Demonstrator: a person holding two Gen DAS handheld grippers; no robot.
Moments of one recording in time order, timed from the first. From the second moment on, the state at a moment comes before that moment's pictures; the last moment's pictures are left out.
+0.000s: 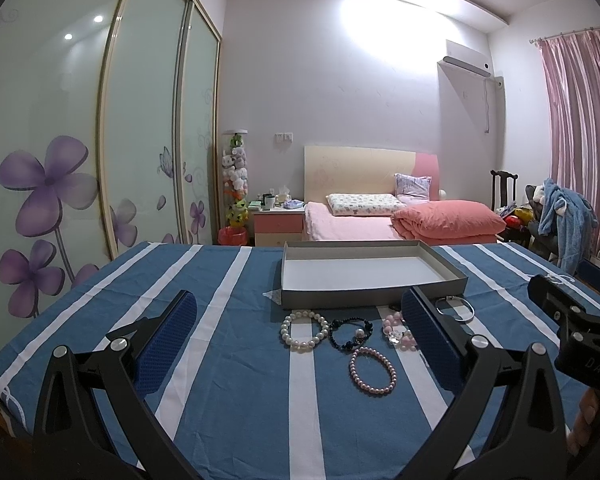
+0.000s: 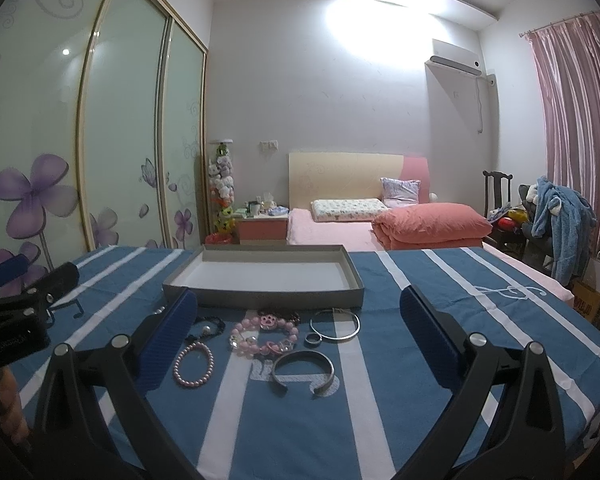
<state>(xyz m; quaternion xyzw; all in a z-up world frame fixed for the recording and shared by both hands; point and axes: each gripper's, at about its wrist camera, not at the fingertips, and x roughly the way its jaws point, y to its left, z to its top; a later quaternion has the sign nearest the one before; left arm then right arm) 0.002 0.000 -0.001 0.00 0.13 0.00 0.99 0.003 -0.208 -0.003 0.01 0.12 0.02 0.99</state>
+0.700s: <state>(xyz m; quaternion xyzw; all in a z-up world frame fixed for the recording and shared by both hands) 0.065 -0.010 -0.054 -0.01 0.32 -0.06 0.95 0.116 -0.215 -0.094 0.00 0.42 0.03 0.91</state>
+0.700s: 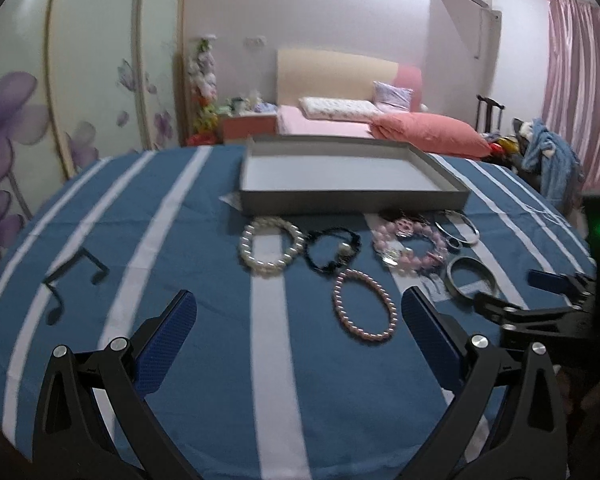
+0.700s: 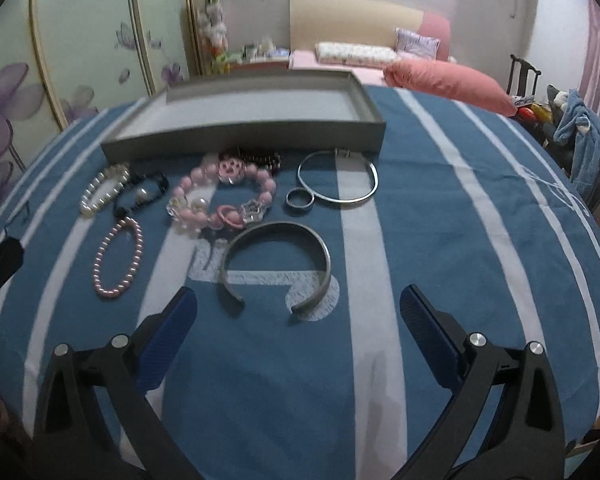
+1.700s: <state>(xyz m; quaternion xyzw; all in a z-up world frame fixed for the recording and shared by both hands) 0.118 -0.038 -0.089 0.00 0.43 -0.07 0.90 0.127 -0.229 -0.099 0.02 0.44 0.04 0.90</state>
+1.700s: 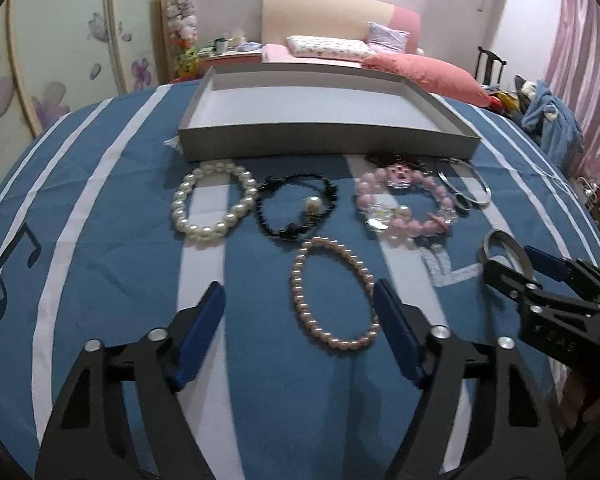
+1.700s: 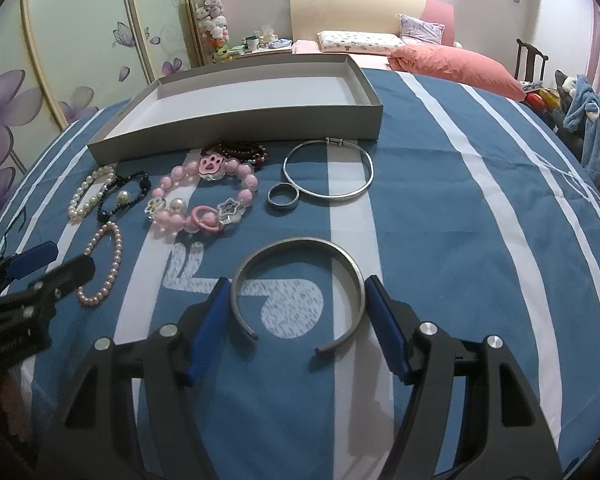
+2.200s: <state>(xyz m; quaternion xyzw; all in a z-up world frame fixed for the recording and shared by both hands) 0.118 -0.035 -0.092 0.03 0.43 -0.05 0.90 0.131 -0.224 -0.099 -0.01 0.44 0.03 0.90</state>
